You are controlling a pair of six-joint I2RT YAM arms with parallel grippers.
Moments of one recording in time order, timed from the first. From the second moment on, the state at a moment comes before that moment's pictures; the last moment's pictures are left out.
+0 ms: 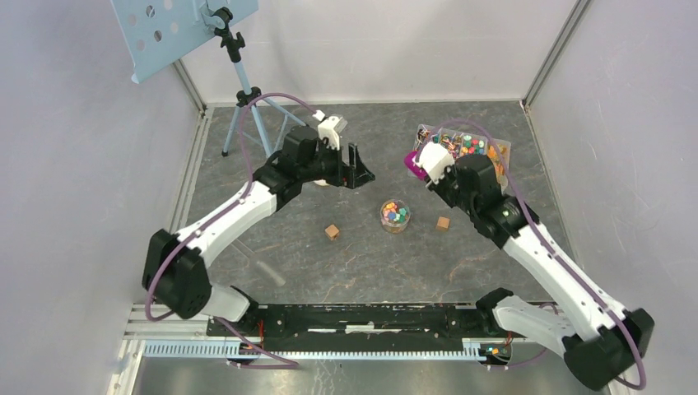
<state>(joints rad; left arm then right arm) -0.57 1.38 1.11 -0.17 0.38 -0.37 0.54 0.95 0.92 -0.50 0.15 -0.50</state>
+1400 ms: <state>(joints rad) -0.67 2.28 1.67 0.23 0.25 -0.53 0.07 1.64 1.51 -0.95 0.20 -0.18</state>
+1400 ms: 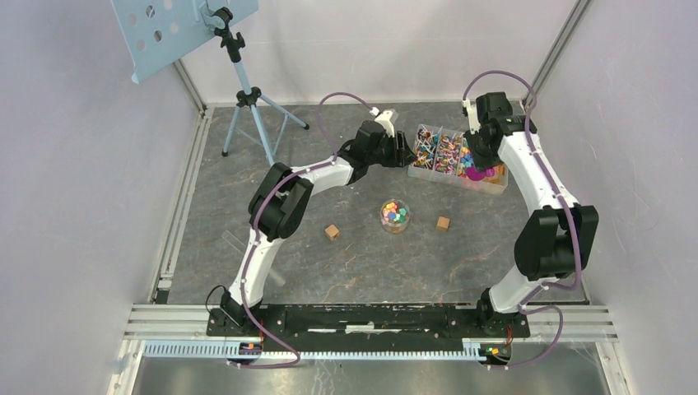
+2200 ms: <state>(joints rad) -0.67 2.35 1.69 0.24 0.29 -0.57 0.05 1.61 1.23 -0.60 0.23 -0.14</state>
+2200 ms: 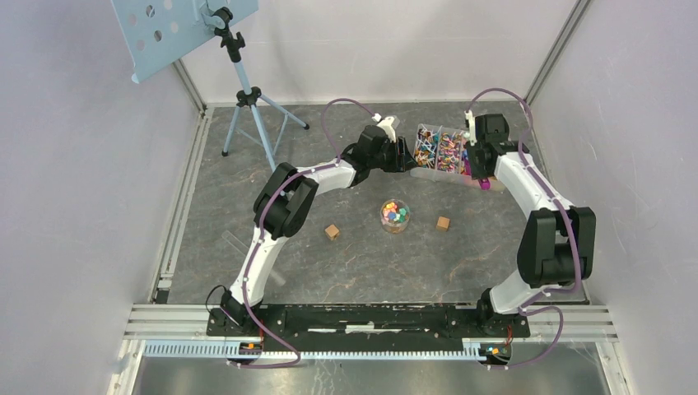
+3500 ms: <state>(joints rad) -0.67 2.24 1.68 0.18 0.32 -0.53 0.01 1.27 0.83 -0.23 0.16 -0.12</state>
